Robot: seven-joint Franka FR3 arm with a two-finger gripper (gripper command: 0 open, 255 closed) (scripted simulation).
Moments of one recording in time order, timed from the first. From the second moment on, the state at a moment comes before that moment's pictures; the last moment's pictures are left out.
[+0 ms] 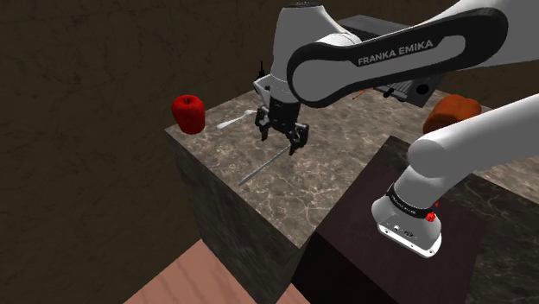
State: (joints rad) arm -0.35 -0.55 0.92 -2.46 0.53 2.08 1.61
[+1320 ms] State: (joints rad) arm -0.53 -0.34 1.17 -2.45 0.48 2.28 1.81
